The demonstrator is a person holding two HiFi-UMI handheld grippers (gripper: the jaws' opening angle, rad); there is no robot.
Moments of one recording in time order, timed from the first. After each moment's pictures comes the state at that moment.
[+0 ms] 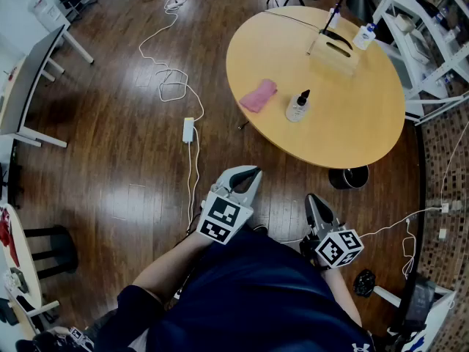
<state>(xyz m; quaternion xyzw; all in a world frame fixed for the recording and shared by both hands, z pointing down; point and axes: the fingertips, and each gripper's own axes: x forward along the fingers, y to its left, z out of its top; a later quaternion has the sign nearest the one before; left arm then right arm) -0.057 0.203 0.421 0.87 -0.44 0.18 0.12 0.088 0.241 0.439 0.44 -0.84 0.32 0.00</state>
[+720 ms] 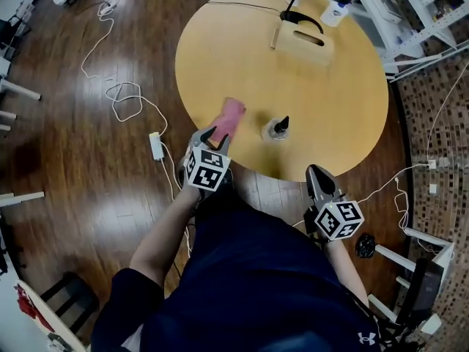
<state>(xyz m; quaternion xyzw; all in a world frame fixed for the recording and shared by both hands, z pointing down) -0.123 -0.063 0.562 0.83 -0.42 0.33 0.15 0.107 0.038 0.460 0.54 -0.79 0.27 0.10</state>
